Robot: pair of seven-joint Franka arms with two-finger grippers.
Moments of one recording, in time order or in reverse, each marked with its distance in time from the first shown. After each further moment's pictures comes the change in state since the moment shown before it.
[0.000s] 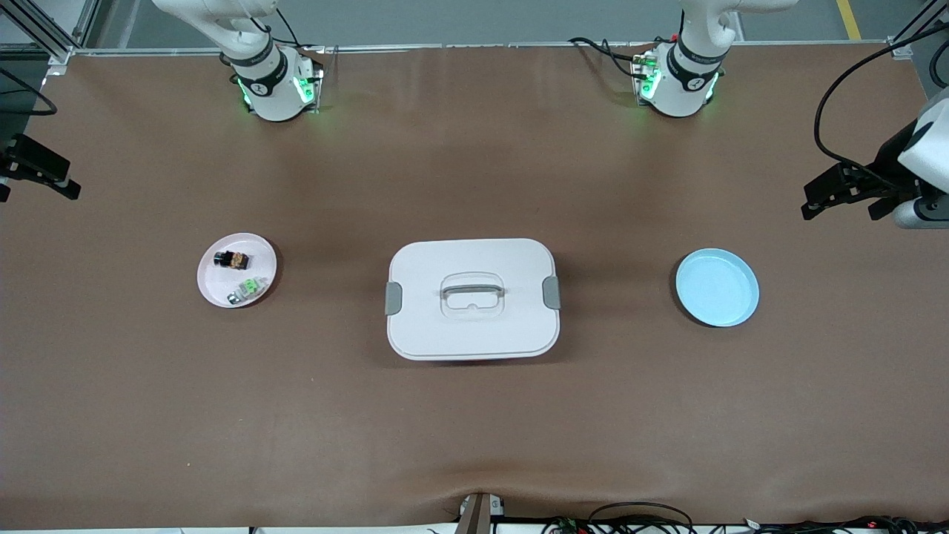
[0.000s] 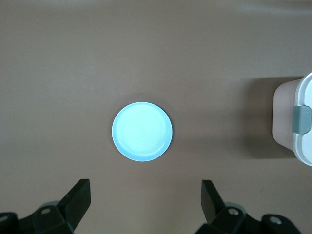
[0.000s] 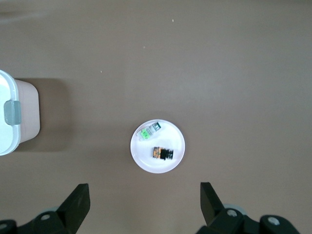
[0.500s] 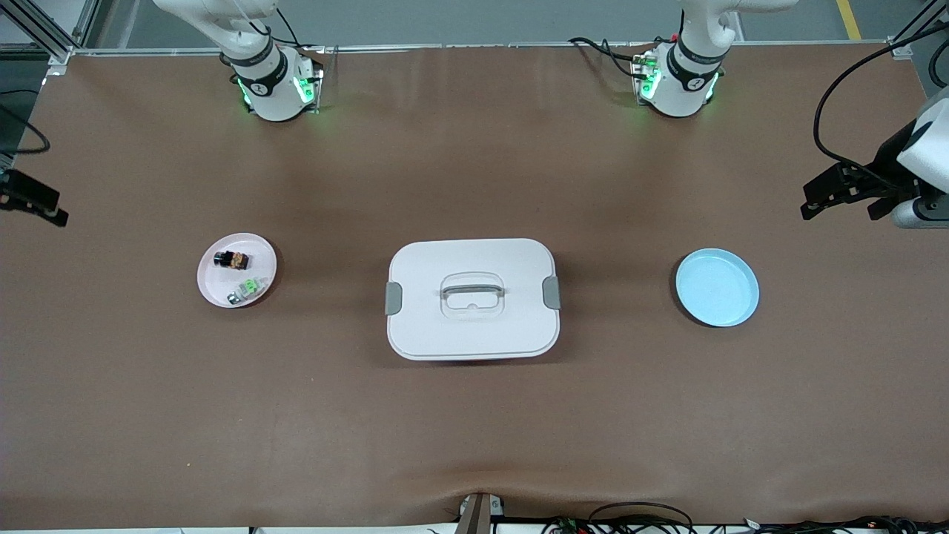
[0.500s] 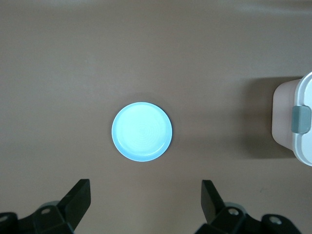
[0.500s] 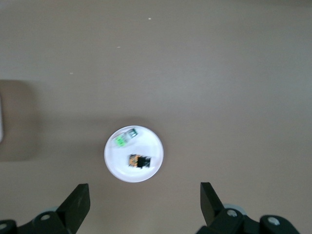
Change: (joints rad) left arm 0.000 0.000 0.000 0.001 0.000 0.000 0.000; right arm -0.032 0.099 -0.007 -0.003 -0.075 0.070 -0.036
